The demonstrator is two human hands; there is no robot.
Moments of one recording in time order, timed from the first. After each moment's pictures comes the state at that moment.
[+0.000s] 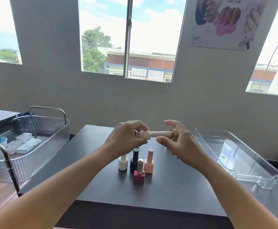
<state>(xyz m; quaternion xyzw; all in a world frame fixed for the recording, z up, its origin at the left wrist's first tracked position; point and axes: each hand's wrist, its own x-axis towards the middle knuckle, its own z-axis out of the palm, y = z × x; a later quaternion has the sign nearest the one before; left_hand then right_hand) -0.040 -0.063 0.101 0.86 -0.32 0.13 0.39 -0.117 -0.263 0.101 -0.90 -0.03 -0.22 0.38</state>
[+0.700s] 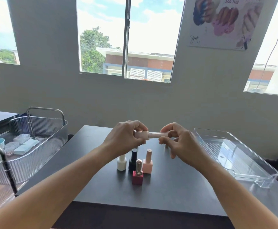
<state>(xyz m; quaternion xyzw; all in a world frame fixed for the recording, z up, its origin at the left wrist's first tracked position) -0.036 -0.064 0.100 0.86 -0.32 0.14 0.37 -0.119 -0.267 0.102 -0.90 -0.07 -0.24 0.35</state>
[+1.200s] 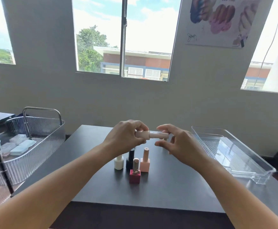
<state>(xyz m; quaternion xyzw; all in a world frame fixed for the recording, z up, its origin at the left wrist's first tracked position) -0.035 -0.074 0.099 0.86 -0.34 0.14 0.34 -0.122 -0.271 0.101 -0.94 -0.04 -0.24 0.22</state>
